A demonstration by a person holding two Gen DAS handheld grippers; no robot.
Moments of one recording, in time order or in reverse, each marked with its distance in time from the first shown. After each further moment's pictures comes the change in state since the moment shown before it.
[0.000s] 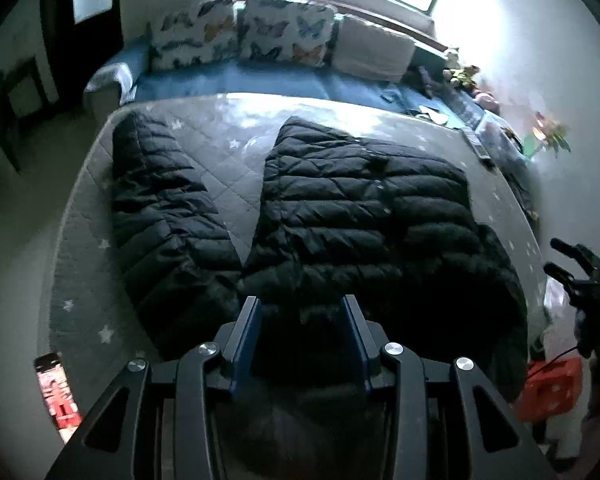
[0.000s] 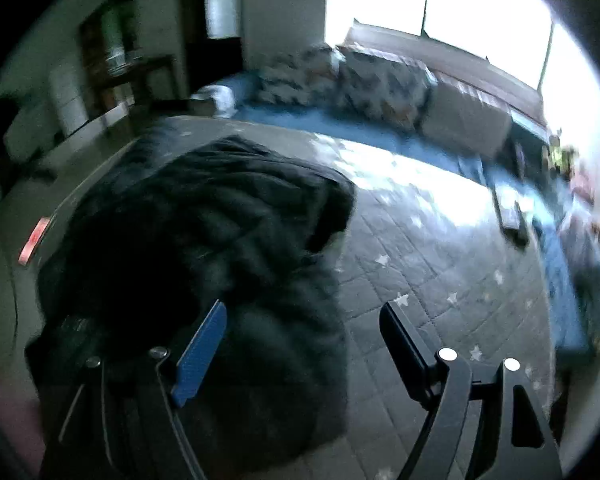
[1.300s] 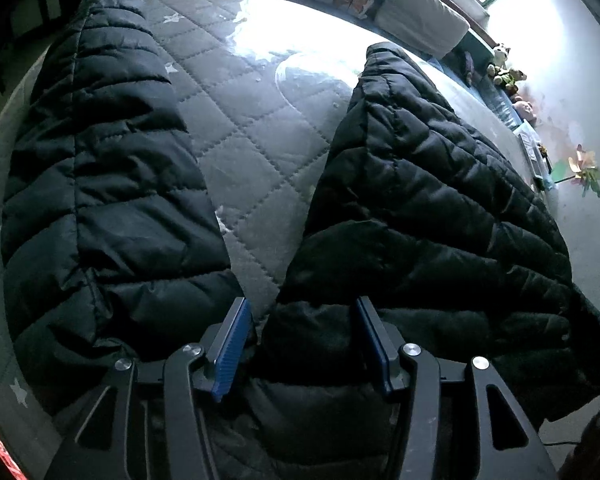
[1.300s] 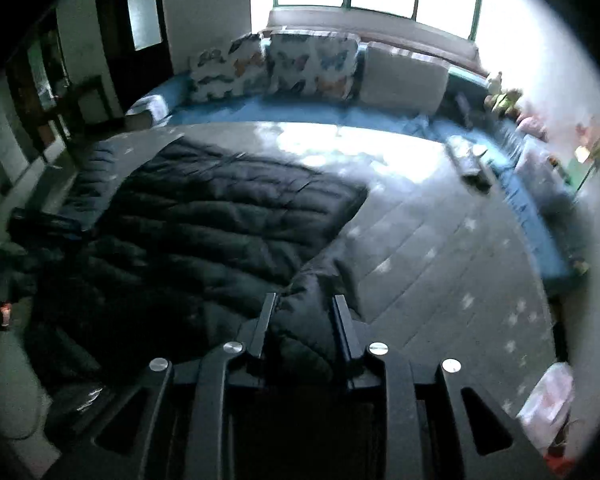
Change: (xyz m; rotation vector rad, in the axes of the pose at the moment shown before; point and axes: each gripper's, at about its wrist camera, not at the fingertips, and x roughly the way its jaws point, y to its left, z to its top) left arm 0.232 0.077 0.047 -0.180 0.180 -0.059; right arm -0.040 0.036 -0.059 0.168 0.028 -0.145
